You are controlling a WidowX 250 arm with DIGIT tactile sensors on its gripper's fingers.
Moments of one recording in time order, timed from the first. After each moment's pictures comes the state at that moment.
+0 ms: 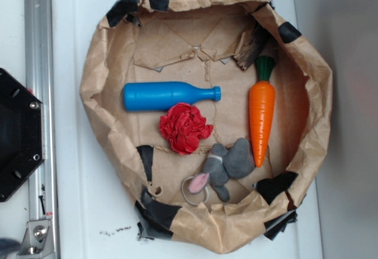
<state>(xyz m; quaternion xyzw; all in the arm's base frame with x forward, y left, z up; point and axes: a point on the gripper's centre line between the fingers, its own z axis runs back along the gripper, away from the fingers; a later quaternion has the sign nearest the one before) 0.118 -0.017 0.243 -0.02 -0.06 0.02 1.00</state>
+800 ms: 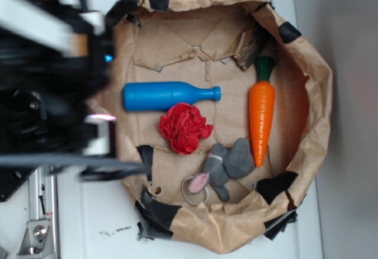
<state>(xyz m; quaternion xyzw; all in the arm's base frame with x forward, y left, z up) 0.196 0.024 0.161 -0.01 -0.15 0.00 0.99</state>
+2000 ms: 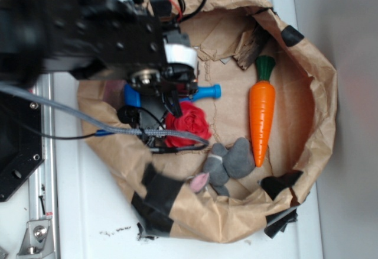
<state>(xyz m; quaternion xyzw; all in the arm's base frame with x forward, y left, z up) 0.214 0.043 0.023 0.01 0.00 -0.05 1.00</state>
